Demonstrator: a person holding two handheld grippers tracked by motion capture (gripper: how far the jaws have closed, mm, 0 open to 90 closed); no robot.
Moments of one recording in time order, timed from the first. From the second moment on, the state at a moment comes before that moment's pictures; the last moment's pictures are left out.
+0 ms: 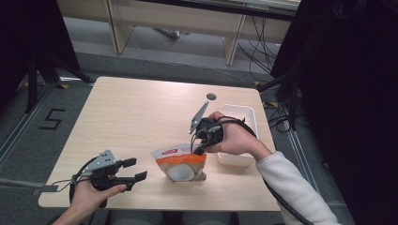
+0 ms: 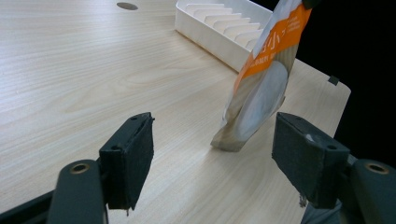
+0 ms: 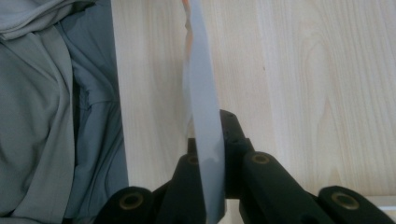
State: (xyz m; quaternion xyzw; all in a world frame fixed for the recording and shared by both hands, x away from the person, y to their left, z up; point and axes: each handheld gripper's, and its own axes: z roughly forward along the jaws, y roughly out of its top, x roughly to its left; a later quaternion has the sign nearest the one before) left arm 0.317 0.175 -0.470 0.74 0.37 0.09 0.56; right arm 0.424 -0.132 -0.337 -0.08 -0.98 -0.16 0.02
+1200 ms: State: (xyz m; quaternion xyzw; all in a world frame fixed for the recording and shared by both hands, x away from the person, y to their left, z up) left arm 0.319 0.171 -0.475 0.74 0.36 0.09 0.55; right arm 0.427 -0.151 -0.292 -0.09 -0.98 -0.15 0.00
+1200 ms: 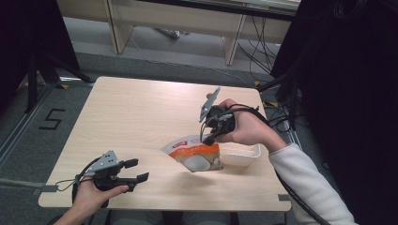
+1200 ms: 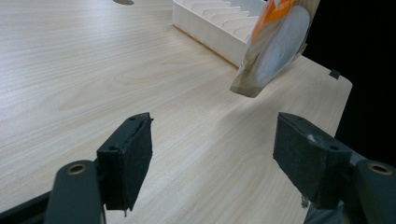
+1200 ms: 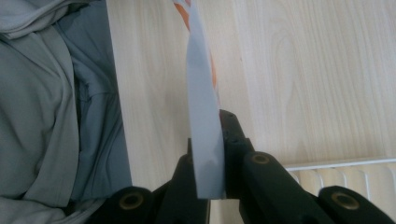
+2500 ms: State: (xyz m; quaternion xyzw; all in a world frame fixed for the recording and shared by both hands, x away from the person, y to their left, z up) left arm 0.320 0.172 -0.475 0.75 0.36 0.09 0.55; right arm 0.432 -0.173 -0.252 -0.11 -0.98 -0.17 -0.03
